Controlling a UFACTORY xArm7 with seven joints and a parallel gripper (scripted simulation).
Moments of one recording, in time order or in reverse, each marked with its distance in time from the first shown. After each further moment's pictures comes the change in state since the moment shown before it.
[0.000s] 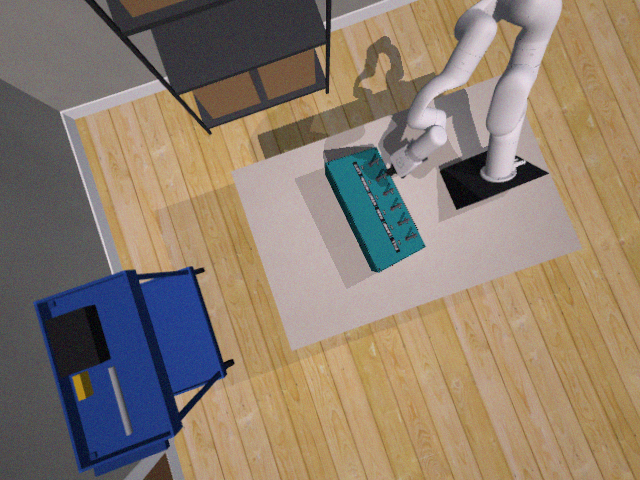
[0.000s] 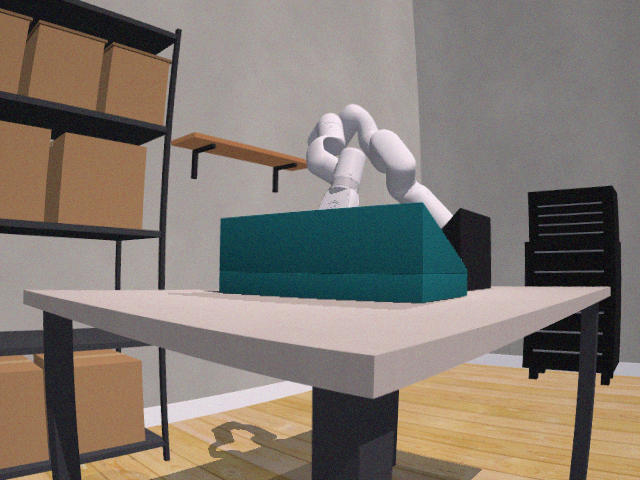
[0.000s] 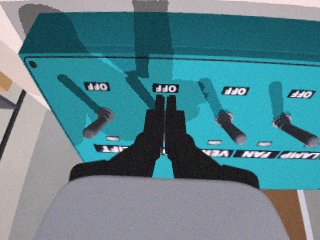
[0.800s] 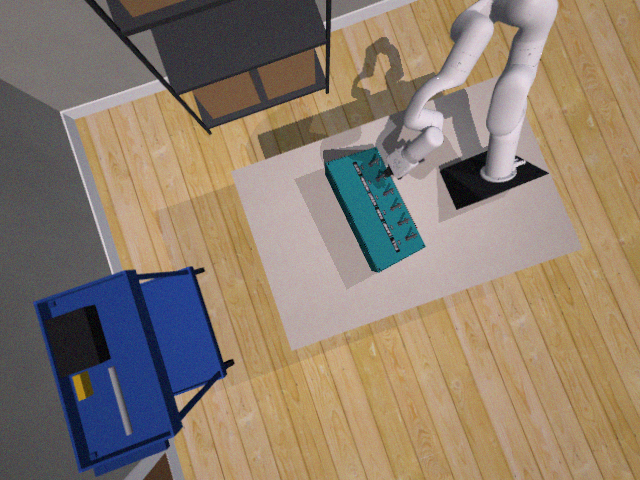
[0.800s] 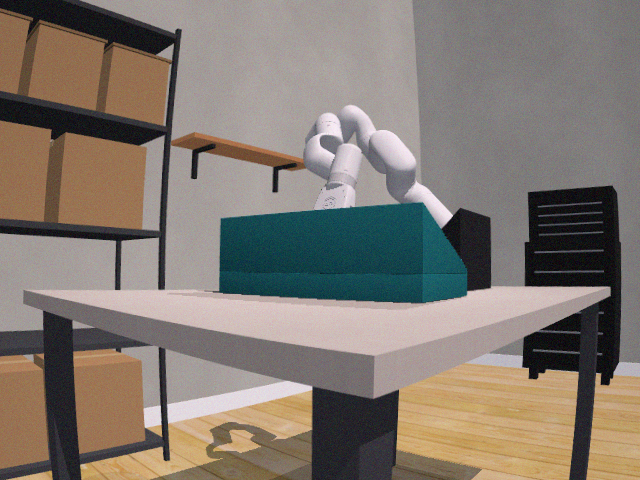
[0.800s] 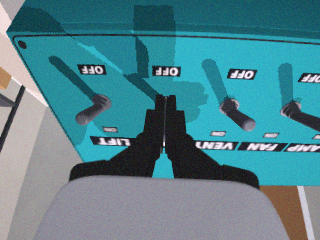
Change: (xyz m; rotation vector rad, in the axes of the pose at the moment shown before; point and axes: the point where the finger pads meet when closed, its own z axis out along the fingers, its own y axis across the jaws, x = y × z) arm -0.019 0.000 0.000 0.000 0.000 0.000
